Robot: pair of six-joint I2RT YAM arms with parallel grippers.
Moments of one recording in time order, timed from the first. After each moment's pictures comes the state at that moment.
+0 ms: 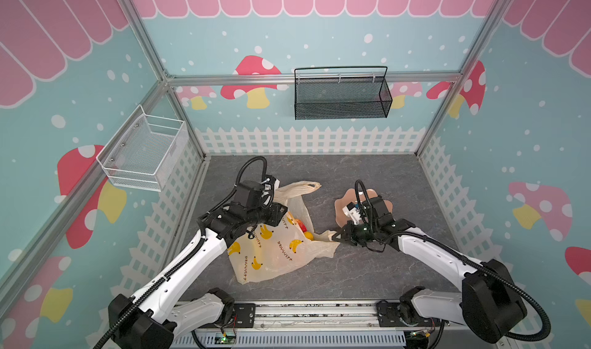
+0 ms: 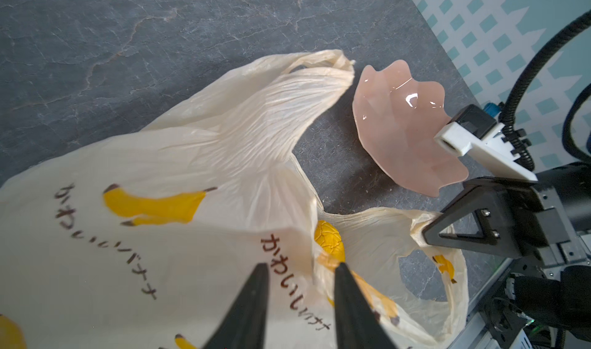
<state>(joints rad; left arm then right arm) -0.49 1.12 1.02 -0.61 0.18 -0.26 0.47 1.26 0.71 -0.36 -0.71 0.71</state>
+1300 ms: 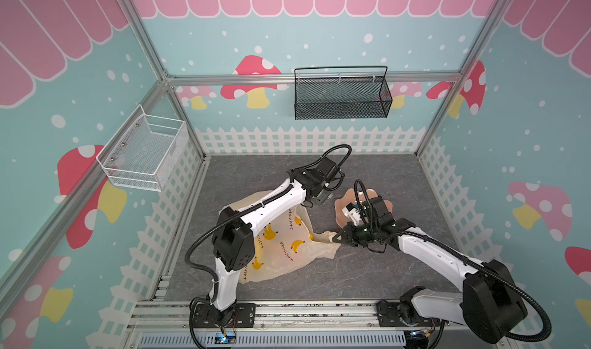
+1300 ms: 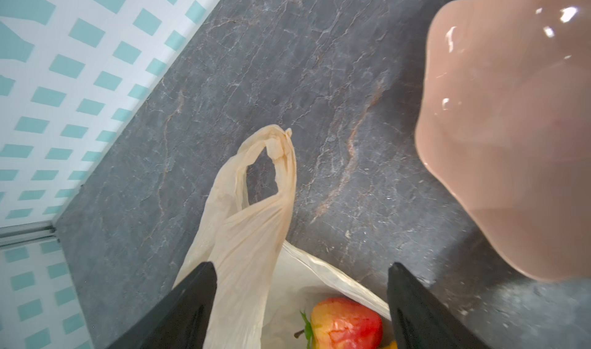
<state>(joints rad) -0.77 2.03 1.89 -0.91 -0.37 0.10 0.47 1.25 0.72 -0.40 -0.71 0.65</state>
